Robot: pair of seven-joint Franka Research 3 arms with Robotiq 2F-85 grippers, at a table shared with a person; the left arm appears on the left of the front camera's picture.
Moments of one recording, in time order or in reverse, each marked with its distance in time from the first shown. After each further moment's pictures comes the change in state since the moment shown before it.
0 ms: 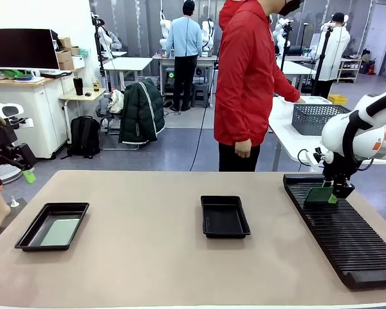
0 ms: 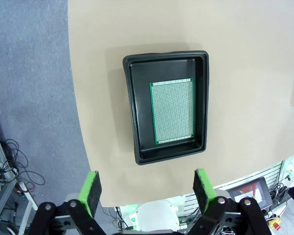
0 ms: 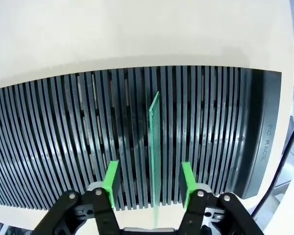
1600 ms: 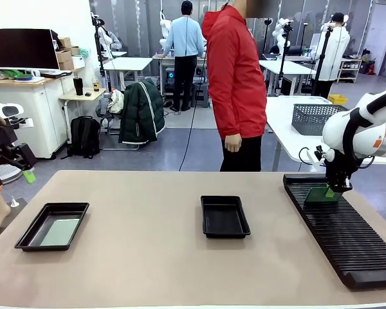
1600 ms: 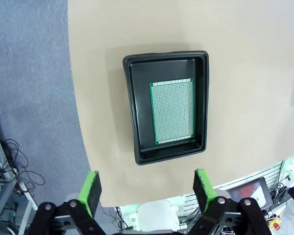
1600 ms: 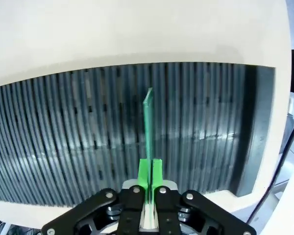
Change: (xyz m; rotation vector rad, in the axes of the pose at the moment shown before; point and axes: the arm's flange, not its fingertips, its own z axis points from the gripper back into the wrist) left arm 0.000 0.000 0.000 0.000 0.000 0.000; right arm -0.004 -0.007 0.004 0.001 -0.003 -0.010
